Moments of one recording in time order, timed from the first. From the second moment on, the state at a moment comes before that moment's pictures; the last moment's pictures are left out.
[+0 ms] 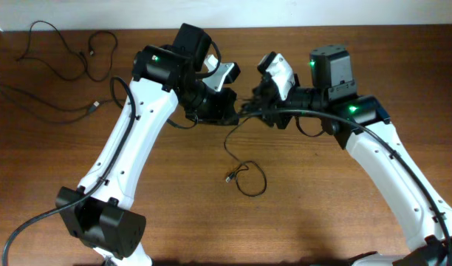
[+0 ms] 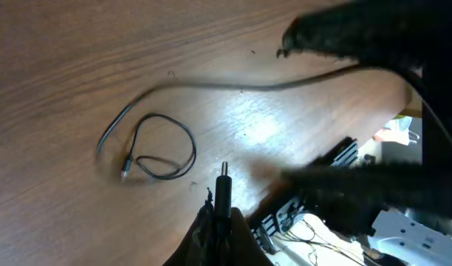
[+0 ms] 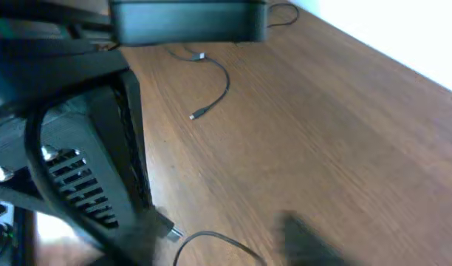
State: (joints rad) left arm -0.37 1.83 1.91 -1.40 0.58 -0.13; right arm 0.31 1.54 1.34 -0.50 -0.73 -0.27
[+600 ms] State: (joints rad) left arm -0.37 1.83 1.91 -1.23 0.23 -0.17; right arm 0.31 1.54 1.34 -0.35 -0.78 0.71
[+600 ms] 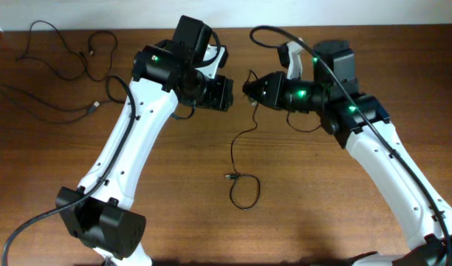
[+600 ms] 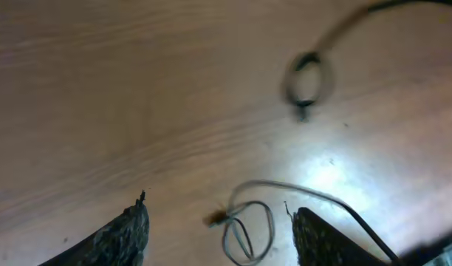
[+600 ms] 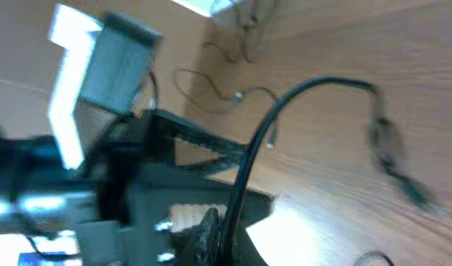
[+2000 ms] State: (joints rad) left arm -0.43 1.81 1.83 -1.17 0.40 0.06; right arm 0.04 1.54 1.34 -0.63 -0.28 0.91
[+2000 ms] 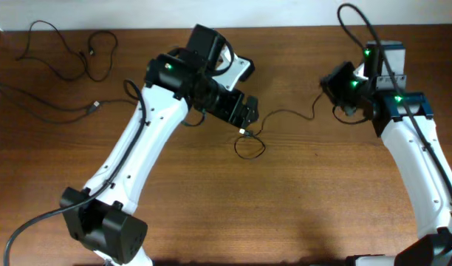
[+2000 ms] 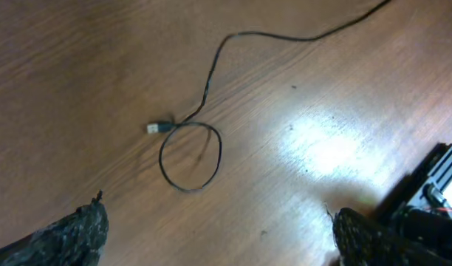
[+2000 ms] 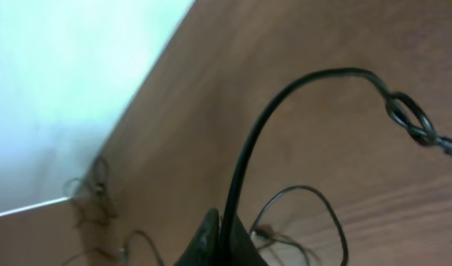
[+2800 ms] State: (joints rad) left arm -0.68 2.17 1.77 -0.80 0.28 0.15; right arm 0.04 1.54 1.34 -0.98 0.11 0.85
